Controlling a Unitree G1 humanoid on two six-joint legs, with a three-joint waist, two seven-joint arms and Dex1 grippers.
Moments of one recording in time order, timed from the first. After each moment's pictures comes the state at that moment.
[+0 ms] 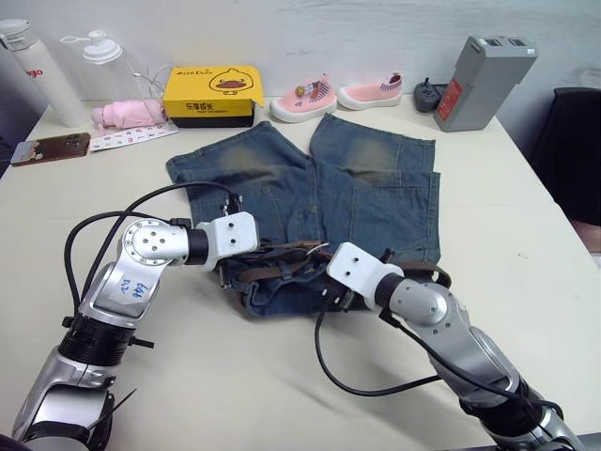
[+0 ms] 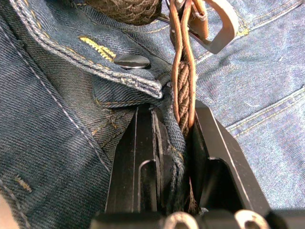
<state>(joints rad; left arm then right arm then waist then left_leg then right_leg) -0.54 0.72 -0.17 -0.13 -0.01 0.25 -0.96 -0.37 -0.50 0.46 -0.63 -0.22 0.90 0.51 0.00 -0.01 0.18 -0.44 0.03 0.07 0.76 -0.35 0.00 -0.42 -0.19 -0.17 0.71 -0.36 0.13</state>
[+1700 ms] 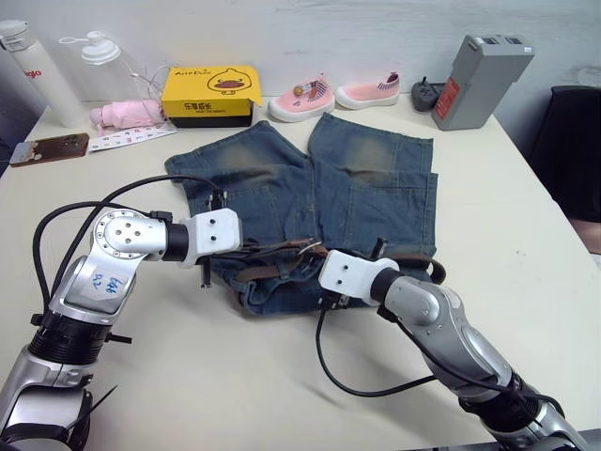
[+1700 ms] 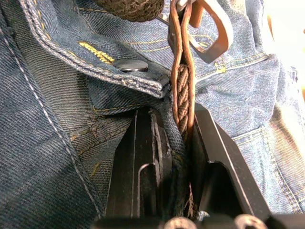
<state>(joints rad) -0.54 0.81 -0.13 -0.14 -0.08 0.23 -1.06 -0.38 -0.53 0.51 -0.54 -0.42 0.63 0.56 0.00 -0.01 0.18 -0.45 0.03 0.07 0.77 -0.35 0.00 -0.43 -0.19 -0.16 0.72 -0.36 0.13</state>
